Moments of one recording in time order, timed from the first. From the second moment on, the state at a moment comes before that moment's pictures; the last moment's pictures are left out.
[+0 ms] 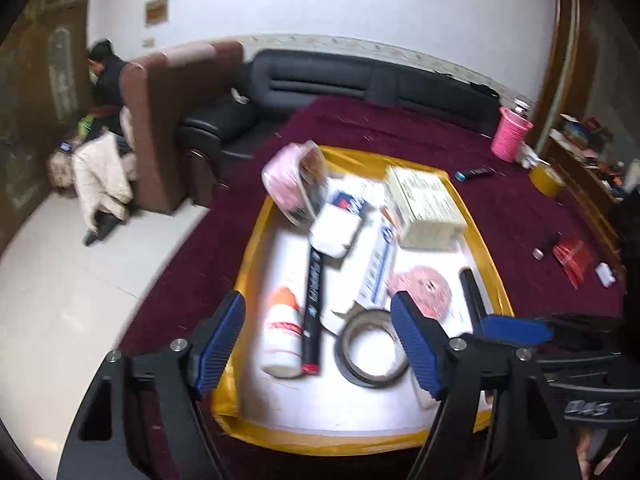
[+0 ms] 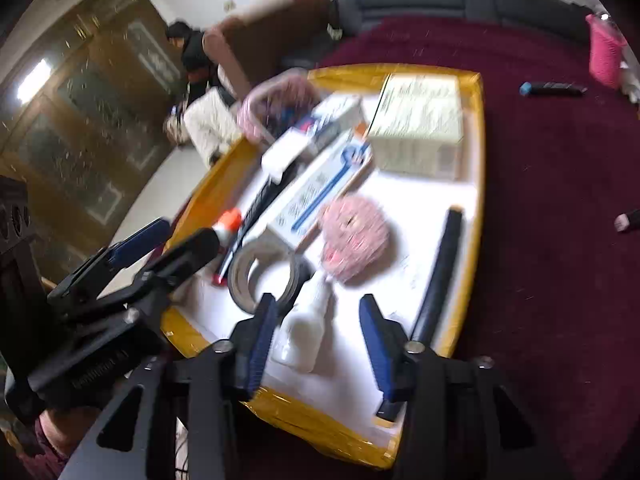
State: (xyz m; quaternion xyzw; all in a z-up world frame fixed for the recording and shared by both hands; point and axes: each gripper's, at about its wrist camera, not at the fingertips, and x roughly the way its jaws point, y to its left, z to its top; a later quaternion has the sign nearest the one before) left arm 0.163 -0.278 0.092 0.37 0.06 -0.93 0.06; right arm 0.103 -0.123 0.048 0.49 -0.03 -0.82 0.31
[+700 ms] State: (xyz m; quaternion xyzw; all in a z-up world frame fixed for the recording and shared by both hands) left arm 0.177 -0.189 0.131 0.32 -0.11 -0.93 0.12; right arm 0.129 -0.024 0.099 0.35 -0.08 -0.91 0.20
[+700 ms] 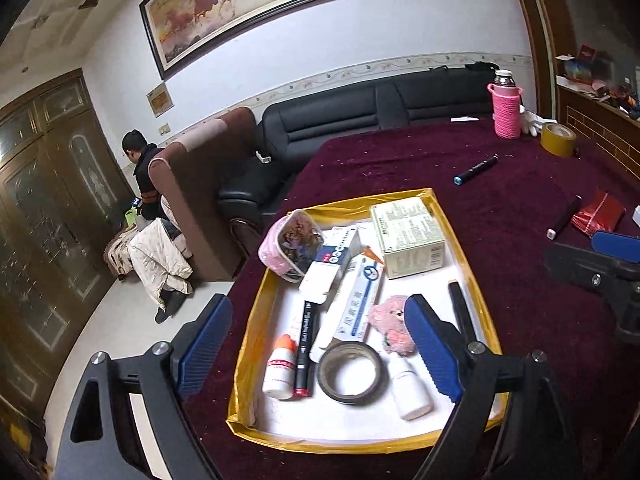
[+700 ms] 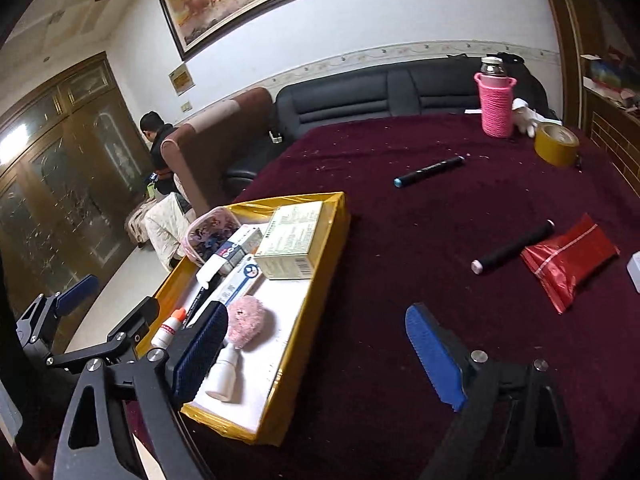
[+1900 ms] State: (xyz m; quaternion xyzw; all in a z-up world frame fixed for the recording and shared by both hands) left arm 0.136 -0.121 0.110 0.39 -0.13 -0.91 0.03; right arm 0.120 0.078 0.089 0.37 -0.14 -0.91 0.14
